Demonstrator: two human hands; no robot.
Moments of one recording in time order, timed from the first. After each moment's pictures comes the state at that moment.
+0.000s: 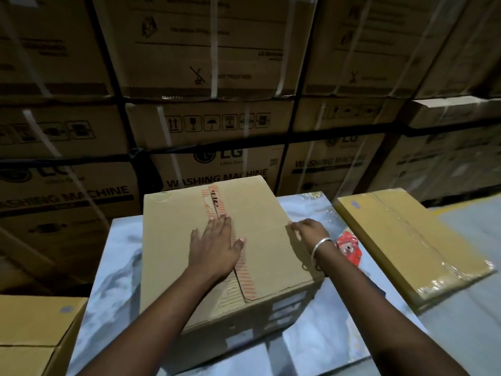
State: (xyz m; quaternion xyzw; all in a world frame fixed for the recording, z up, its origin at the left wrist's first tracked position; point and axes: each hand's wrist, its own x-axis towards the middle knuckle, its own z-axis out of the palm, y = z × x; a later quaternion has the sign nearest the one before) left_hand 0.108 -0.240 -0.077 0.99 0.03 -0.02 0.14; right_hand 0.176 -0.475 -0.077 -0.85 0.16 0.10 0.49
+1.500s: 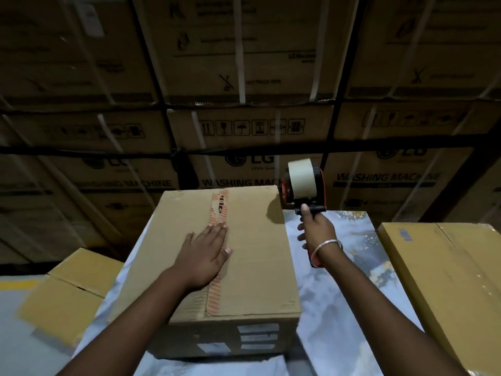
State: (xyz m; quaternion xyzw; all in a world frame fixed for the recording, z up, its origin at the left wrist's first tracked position) left_hand 0.103 -0.257 -0.074 0.99 0.08 -0.08 0.06; right_hand 0.245 -0.500 -0.069 -0.77 0.03 0.10 0.63
